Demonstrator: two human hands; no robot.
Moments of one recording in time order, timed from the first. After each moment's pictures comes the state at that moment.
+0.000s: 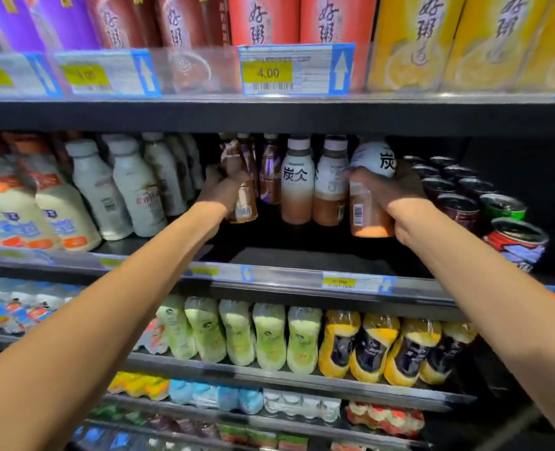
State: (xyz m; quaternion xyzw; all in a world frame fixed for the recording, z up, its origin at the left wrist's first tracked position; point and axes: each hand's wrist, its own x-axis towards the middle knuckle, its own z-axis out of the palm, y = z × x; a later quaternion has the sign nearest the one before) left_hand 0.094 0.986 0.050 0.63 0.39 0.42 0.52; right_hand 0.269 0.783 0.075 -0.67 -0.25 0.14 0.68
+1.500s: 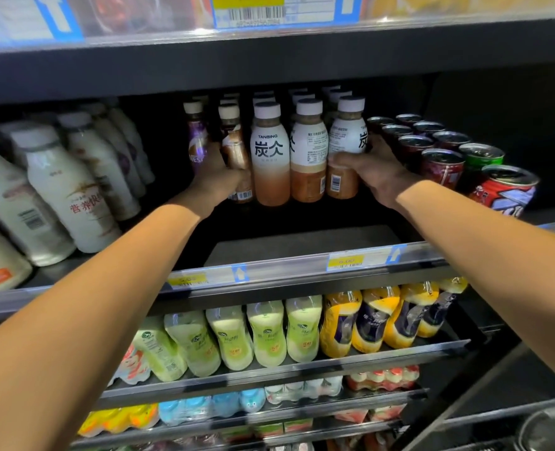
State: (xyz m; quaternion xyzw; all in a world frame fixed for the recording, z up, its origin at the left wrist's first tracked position) left_hand 0.154 1.027 0.024 0.80 0.26 0.31 0.44; right_hand 0.320 0.815 0.031 -0.70 -0.26 0.13 0.65
